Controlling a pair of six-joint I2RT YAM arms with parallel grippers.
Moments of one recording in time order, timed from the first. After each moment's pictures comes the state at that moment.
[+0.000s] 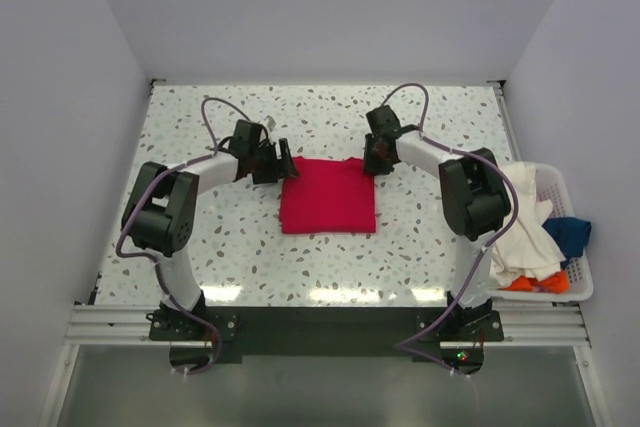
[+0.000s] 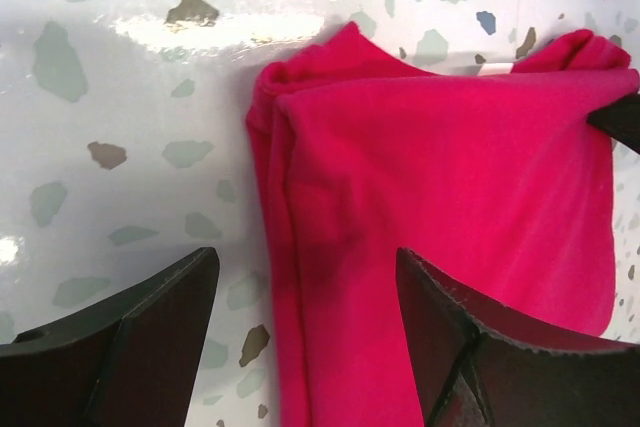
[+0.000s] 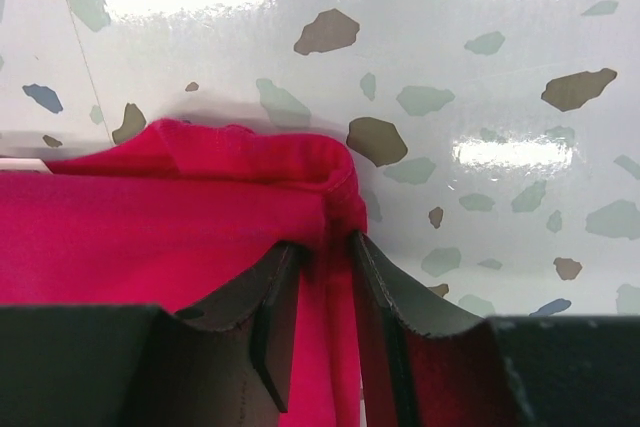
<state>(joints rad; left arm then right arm) -0.30 1.85 1.08 -0.14 0.27 -0.47 0.39 2.03 1.42 -0.48 0.08 0.49</state>
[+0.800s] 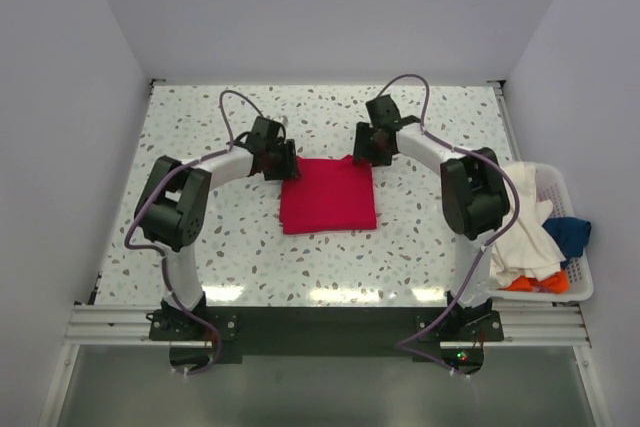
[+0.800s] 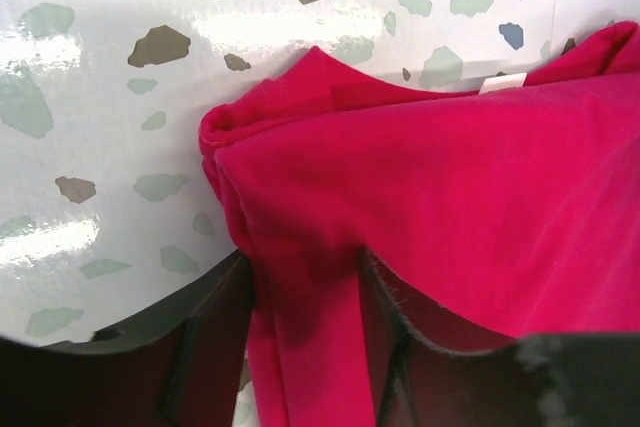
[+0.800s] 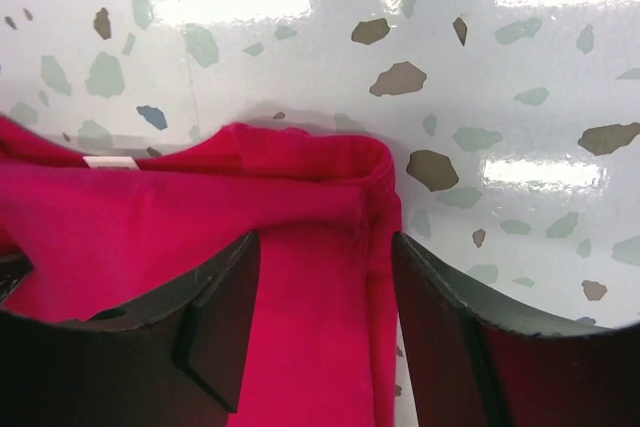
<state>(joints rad) -0.38 1.92 1.18 -0.20 0.13 -0.45 0.38 2.05 1.52 -0.50 0.01 0.49</state>
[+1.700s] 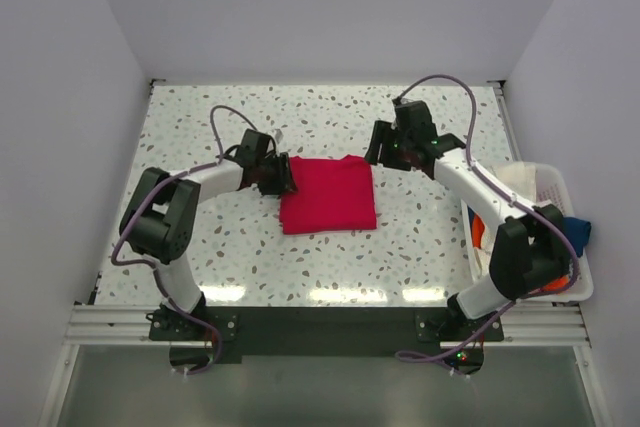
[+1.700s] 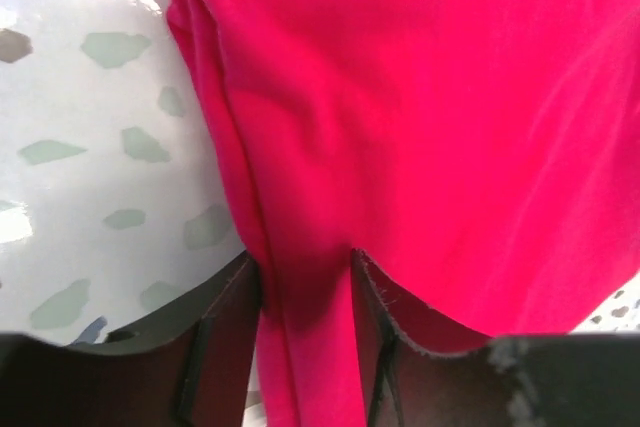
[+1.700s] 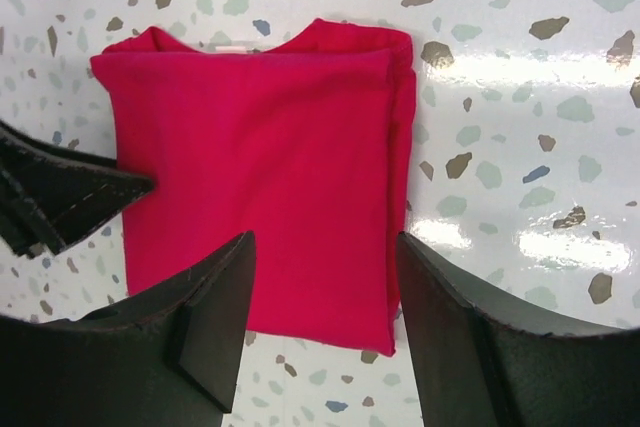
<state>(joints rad) -0.37 1.80 1.01 -0.19 0.25 -0.47 0.38 1.56 1.23 -0.47 -0.03 0.50</state>
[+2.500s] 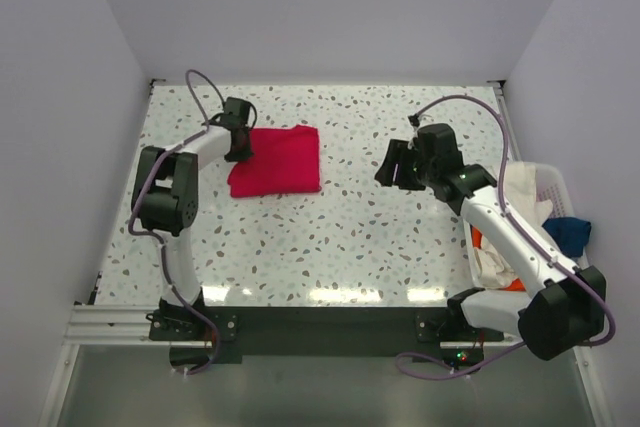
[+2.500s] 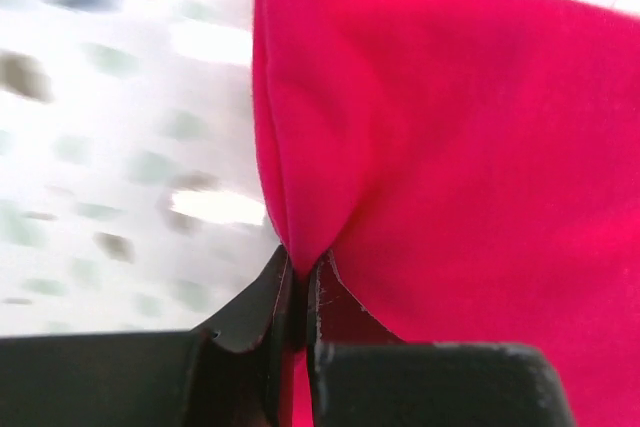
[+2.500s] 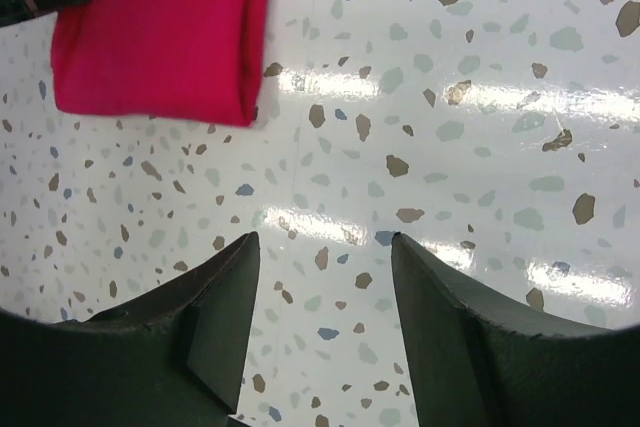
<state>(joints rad) -0.23 2.01 1.37 -0.40 -0.18 -0.35 0.39 1.22 1.01 -0.51 -0.07 0.47</state>
